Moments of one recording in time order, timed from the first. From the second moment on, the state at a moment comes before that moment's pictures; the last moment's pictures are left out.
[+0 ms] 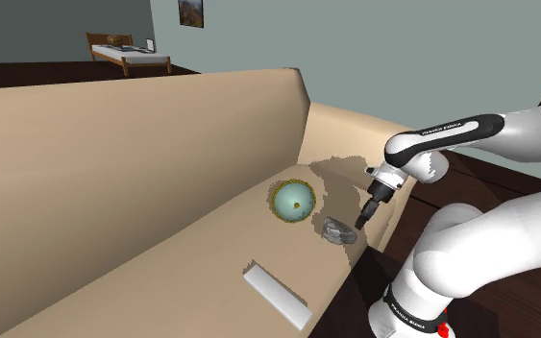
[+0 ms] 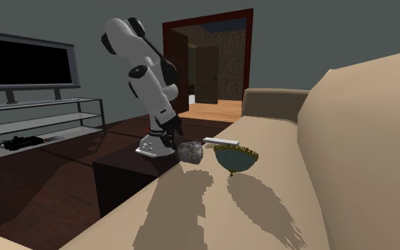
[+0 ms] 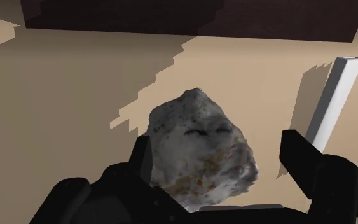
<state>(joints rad) -0.14 -0.65 -1.00 -2.89 -0.13 2.14 -0.92</state>
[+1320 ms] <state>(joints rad) -0.02 -0.57 -1.23 -2.96 -0.08 2.33 -1.11</state>
